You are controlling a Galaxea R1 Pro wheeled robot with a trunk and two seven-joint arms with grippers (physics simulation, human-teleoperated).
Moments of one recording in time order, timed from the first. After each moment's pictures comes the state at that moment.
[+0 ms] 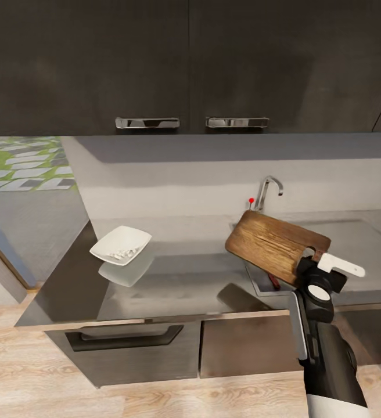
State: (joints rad) left arm 0.38 -0.07 0.07 -0.91 -0.01 -0.25 0.03; right arm -0.47 0.12 -0.19 -1.58 0.05 0.45 -0.58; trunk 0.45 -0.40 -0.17
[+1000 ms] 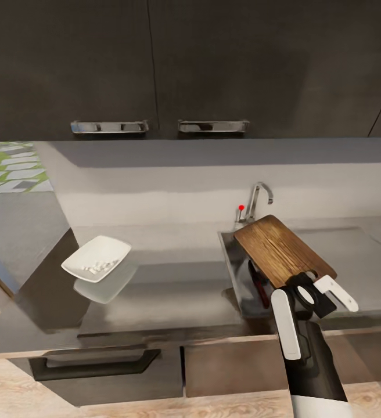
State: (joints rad) left arm 0.38 -0.07 0.07 -0.90 -0.01 -0.25 0.04; right arm -0.48 0.17 -0.11 -1.54 -0.38 0.28 -1.11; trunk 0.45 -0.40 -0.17
